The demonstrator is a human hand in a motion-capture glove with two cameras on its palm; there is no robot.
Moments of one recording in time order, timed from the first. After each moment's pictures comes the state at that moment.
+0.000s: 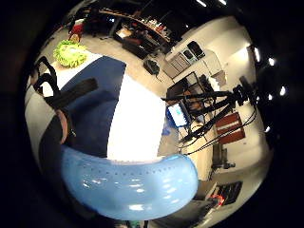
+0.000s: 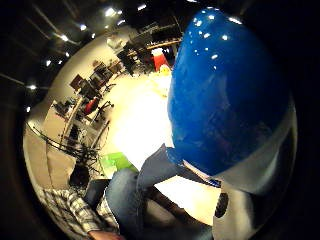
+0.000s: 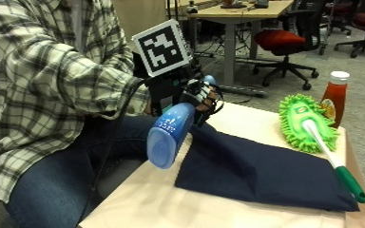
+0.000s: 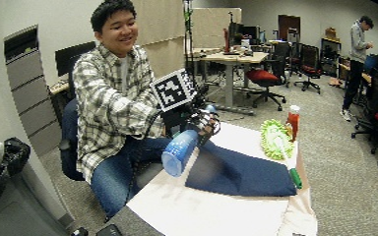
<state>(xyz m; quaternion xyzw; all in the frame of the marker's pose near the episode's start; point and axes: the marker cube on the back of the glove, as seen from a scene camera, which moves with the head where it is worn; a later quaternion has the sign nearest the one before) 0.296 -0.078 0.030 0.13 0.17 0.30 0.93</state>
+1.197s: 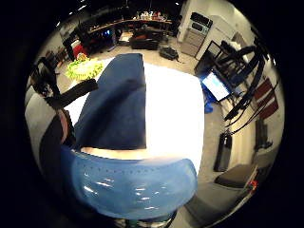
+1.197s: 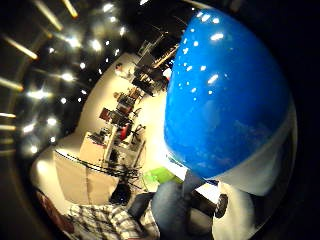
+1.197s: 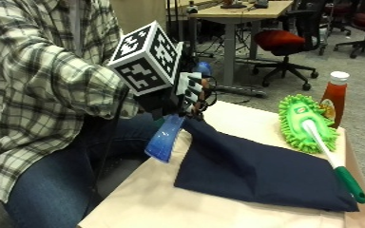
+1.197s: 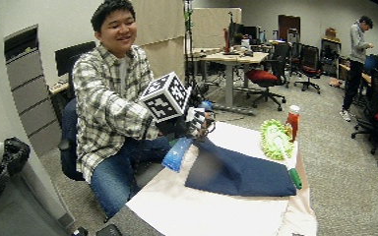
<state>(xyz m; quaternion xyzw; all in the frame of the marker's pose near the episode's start) 0.289 -0.064 0.028 0.26 -0.09 0.40 0.88</state>
